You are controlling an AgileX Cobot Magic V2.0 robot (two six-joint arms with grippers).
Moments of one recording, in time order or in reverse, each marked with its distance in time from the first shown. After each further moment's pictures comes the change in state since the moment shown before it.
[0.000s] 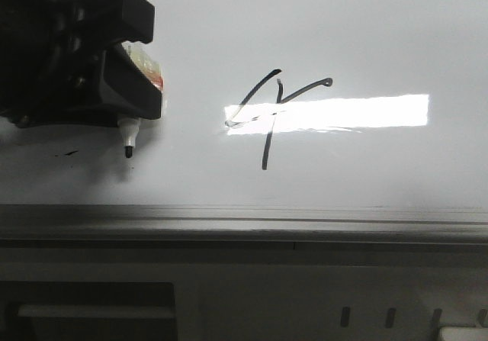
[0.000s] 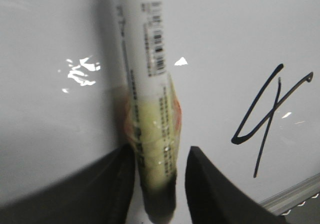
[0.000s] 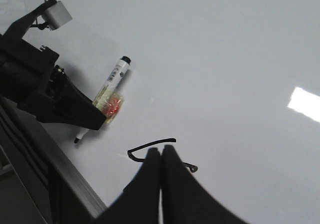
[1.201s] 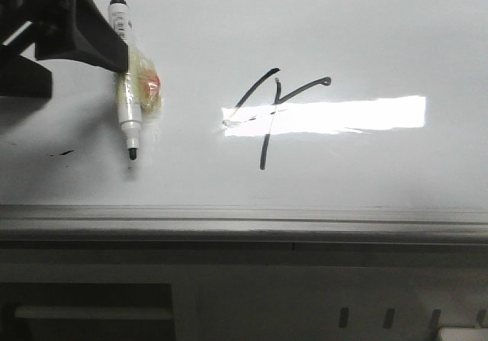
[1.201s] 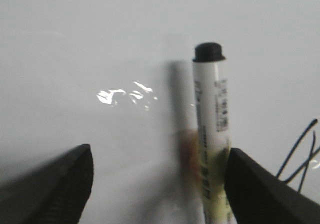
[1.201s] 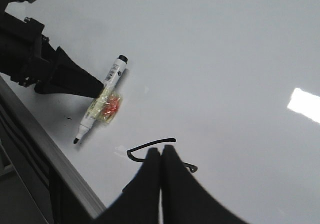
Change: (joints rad) left arm 0.005 -0.145 0.020 -0.036 -0.172 0.002; right arm 0.000 0.000 0.000 0.000 0.006 0.003
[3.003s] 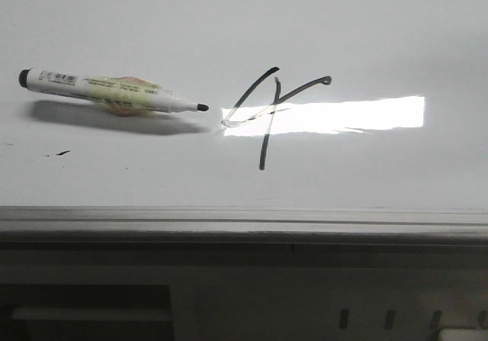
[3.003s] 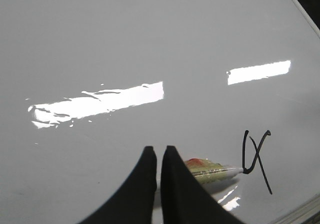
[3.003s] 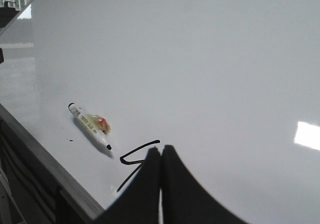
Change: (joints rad) left arm 0.006 -0.844 0.355 0.331 0.063 0.179; right arm 0.000 -0.448 0.215 0.000 0.017 0.004
